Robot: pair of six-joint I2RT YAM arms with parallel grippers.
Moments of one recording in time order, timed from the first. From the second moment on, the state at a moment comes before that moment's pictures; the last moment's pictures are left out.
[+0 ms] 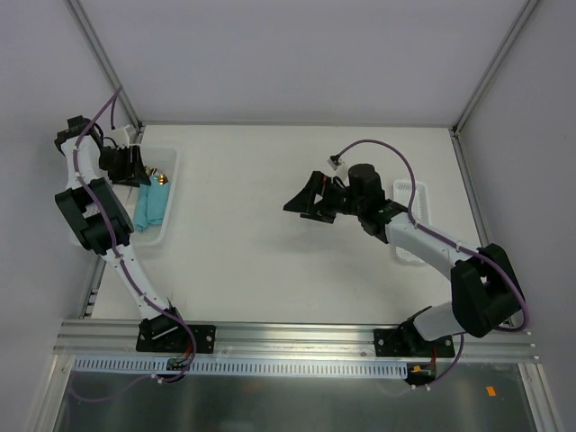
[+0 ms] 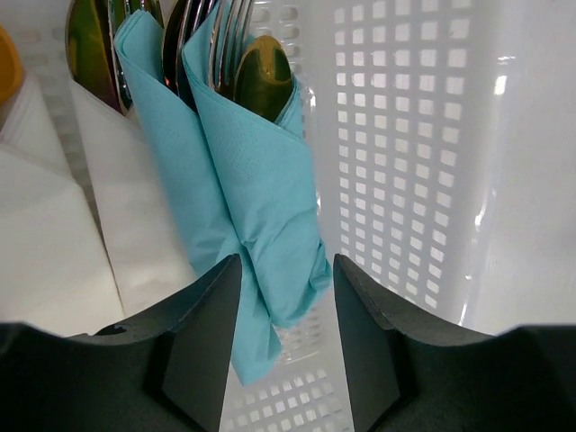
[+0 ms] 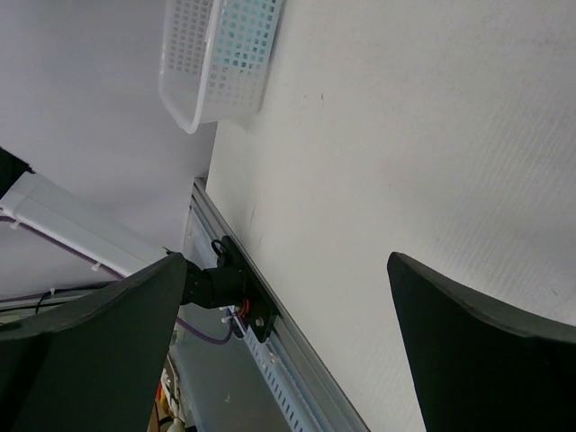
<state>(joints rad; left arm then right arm) 0.49 2.18 1.98 -1.14 0.54 0.43 0.57 1.45 0.90 0.13 -0.56 0.87</state>
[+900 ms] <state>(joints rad) -0.25 1.58 1.41 -0.81 0.49 0.20 0.35 1.21 1.02 -0.57 -0.22 0.30</state>
